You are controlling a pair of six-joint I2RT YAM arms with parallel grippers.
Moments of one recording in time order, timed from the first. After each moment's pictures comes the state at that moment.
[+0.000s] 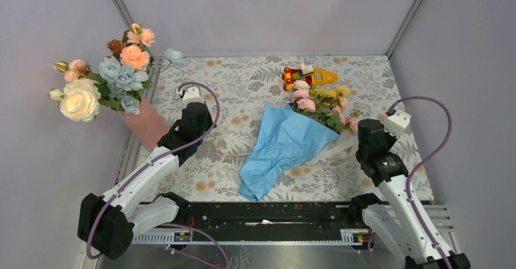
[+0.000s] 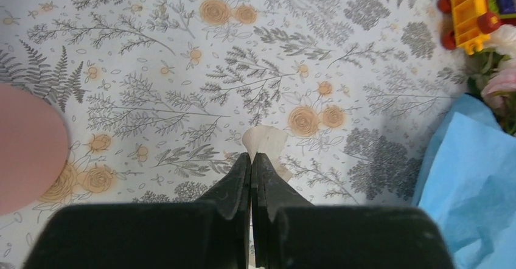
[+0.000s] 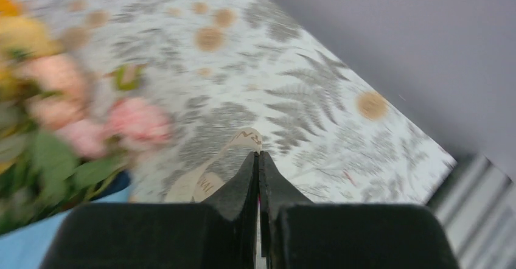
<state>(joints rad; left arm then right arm) -0.47 1.02 0.72 -0.20 -0.44 -0.47 0.31 0.69 0.62 -0.56 0.90 0.45</state>
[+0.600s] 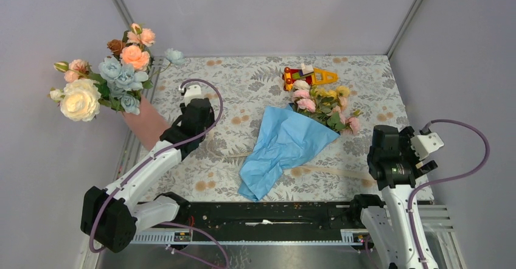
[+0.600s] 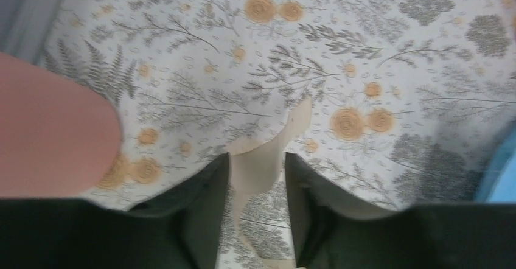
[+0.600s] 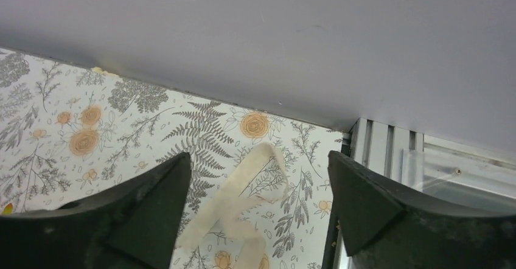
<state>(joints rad) -0.47 1.09 0.79 -0.31 -0.56 -0.43 0.00 0.61 0.63 -0.75 1.21 0.69</state>
